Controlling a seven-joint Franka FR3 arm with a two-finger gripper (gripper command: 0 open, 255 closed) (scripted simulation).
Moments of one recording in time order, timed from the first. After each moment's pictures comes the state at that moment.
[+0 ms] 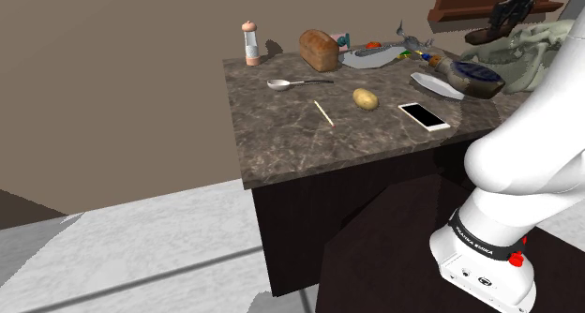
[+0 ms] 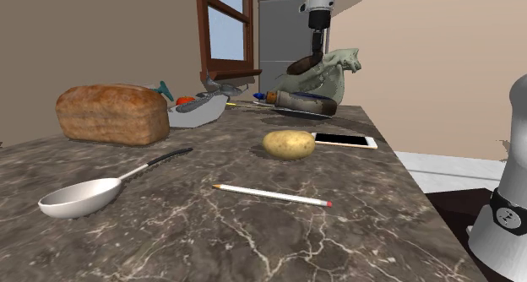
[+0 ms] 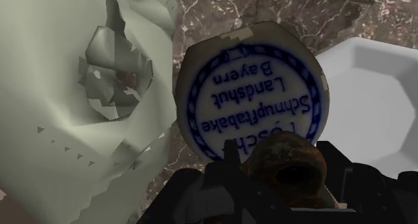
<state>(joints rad) -0.62 0.13 -0.58 -1.60 0.10 1.73 -0.80</state>
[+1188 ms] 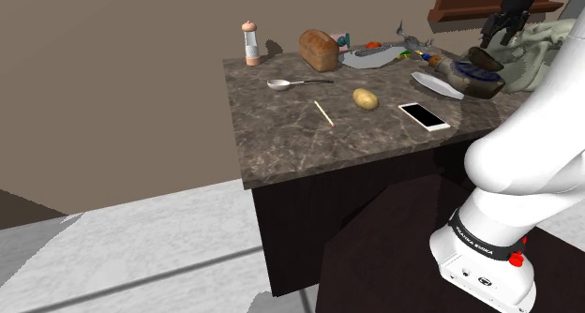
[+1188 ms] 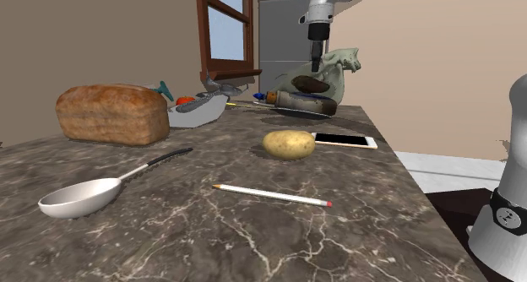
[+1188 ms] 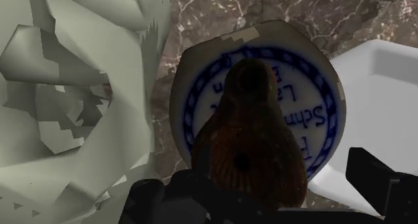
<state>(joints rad) -0.62 0.13 -0.58 -1.70 0.10 1.83 -0.81</state>
